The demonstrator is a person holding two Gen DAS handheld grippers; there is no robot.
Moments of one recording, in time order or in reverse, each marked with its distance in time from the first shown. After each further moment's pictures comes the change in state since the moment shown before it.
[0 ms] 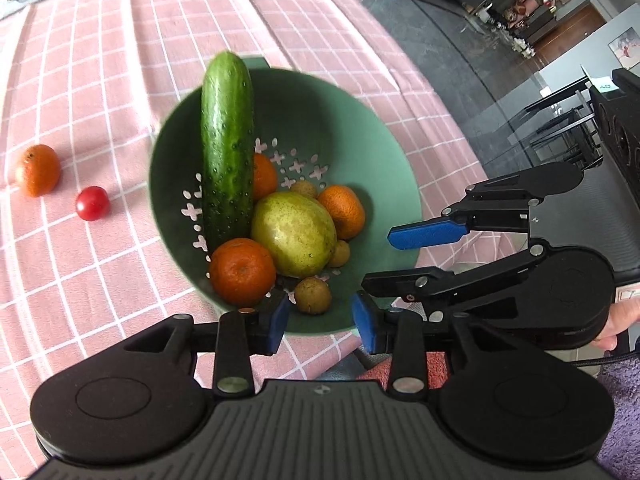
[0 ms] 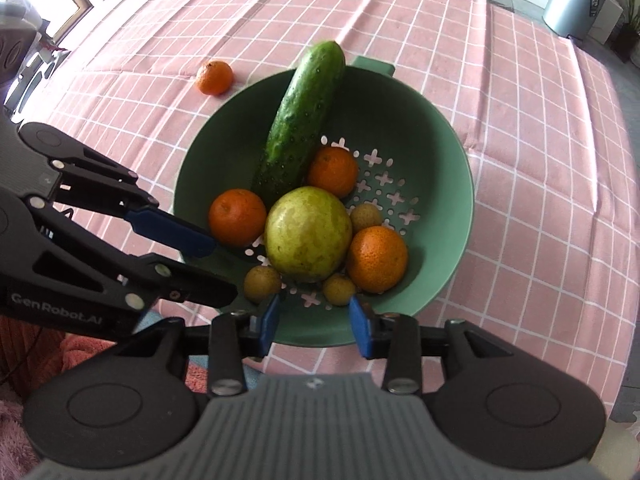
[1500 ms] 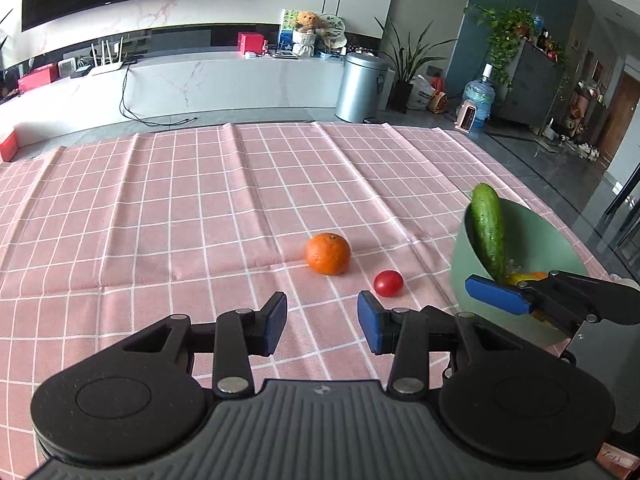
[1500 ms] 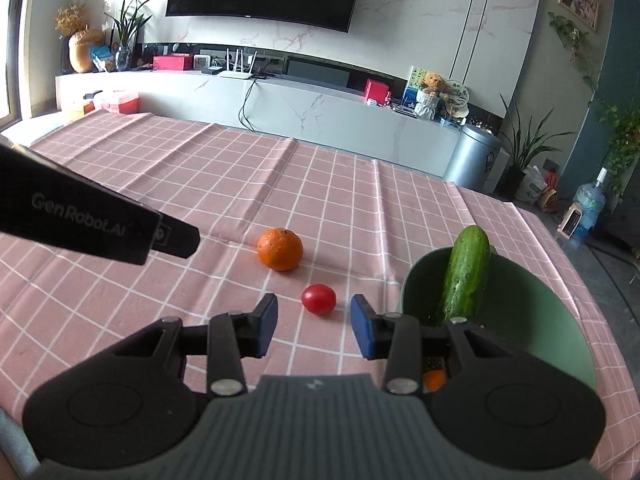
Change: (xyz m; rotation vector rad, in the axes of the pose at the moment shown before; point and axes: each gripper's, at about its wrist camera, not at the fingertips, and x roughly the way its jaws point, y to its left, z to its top) left arm -0.099 0.148 -0.076 0.020 -0.517 0.310; right arm 0.077 0.203 0.021 0.027 -0.611 -0.432
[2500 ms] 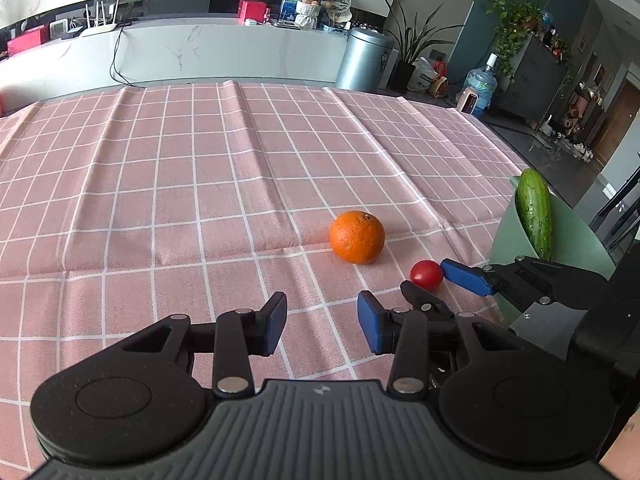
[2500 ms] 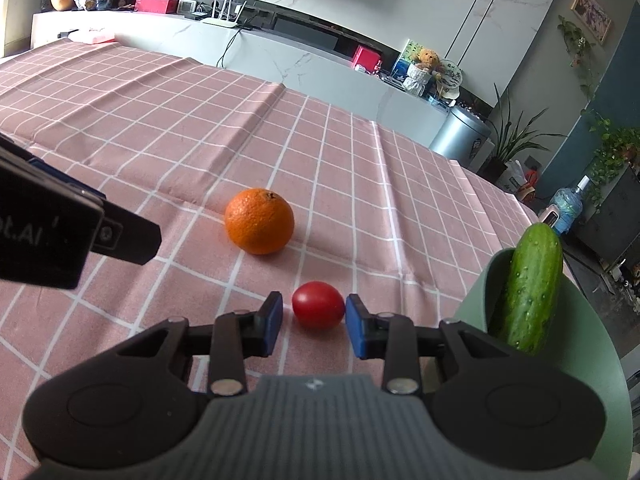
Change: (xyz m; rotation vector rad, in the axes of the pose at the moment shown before) left arm 0.049 0.032 -0.001 -0.048 0.075 -0.061; right arm 0.097 0.024 0.001 -0.091 0.112 -0.118
